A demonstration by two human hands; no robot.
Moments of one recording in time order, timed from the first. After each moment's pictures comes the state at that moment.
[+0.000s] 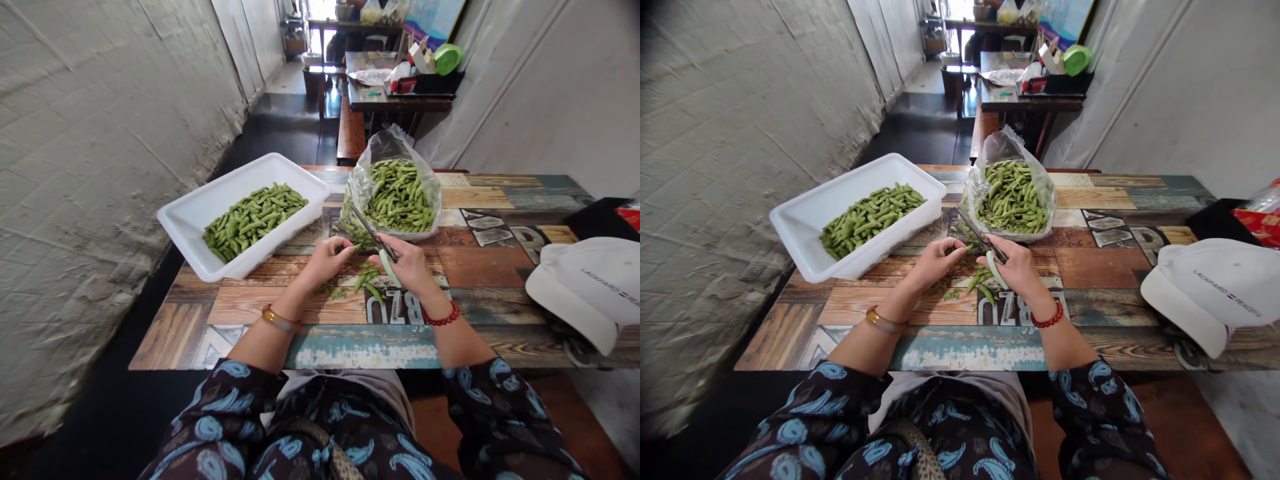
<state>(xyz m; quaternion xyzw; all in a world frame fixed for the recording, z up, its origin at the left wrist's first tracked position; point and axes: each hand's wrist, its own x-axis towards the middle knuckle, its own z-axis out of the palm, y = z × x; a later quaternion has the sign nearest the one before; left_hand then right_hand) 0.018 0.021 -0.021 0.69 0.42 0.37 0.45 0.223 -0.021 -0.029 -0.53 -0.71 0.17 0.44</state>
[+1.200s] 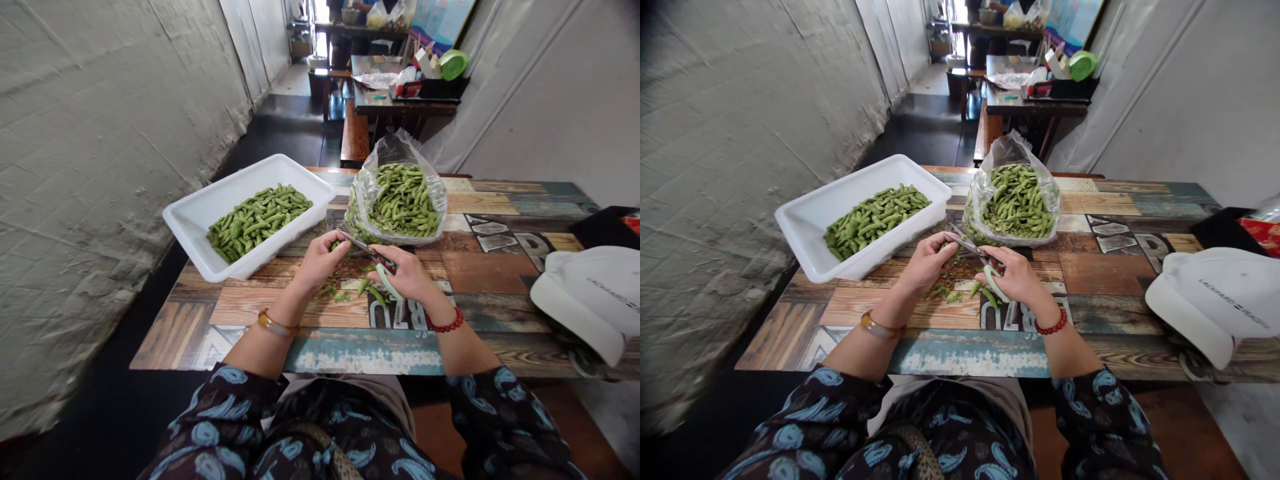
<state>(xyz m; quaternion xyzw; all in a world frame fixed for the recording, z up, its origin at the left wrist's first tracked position) 0.009 0.010 -0.004 0.54 0.40 0.44 0.59 0.221 -0.026 -0.027 -0.50 -0.78 0.17 0.34</state>
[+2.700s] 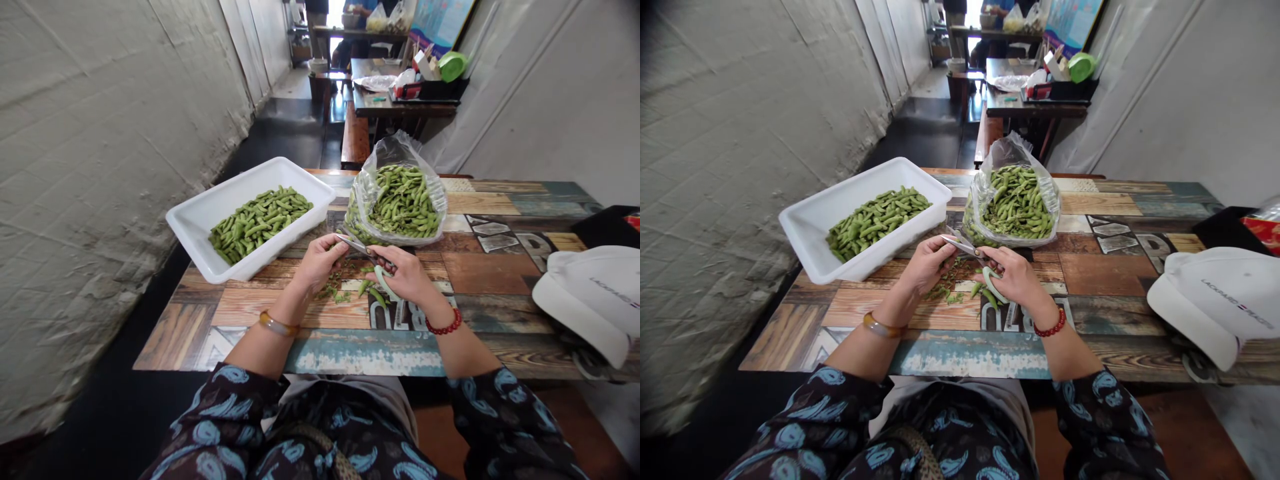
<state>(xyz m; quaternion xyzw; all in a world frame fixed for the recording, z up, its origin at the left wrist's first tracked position) 0.009 0.012 -0.008 0.46 0.38 0.46 0.66 0.219 -0.027 -0.025 -0.47 -0.79 0.15 0.36</state>
